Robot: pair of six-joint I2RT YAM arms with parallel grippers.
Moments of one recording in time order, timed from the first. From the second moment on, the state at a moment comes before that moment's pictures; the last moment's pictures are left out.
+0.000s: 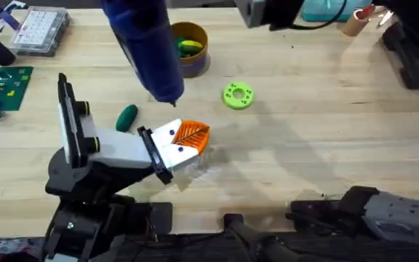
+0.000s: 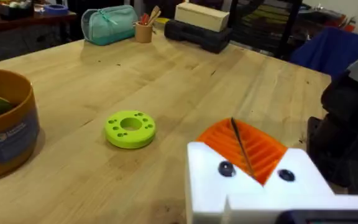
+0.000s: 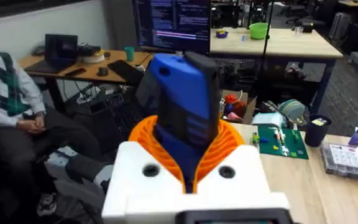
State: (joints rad) left arm -0.19 0.00 0.01 -0.08 0.89 -0.11; right arm 0.71 1.32 1.35 0.09 -1.08 0.11
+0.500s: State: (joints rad) left arm -0.19 0.00 0.01 -0.08 0.89 -0.11; right arm 0.72 1.32 1.19 0.24 -1.10 0.10
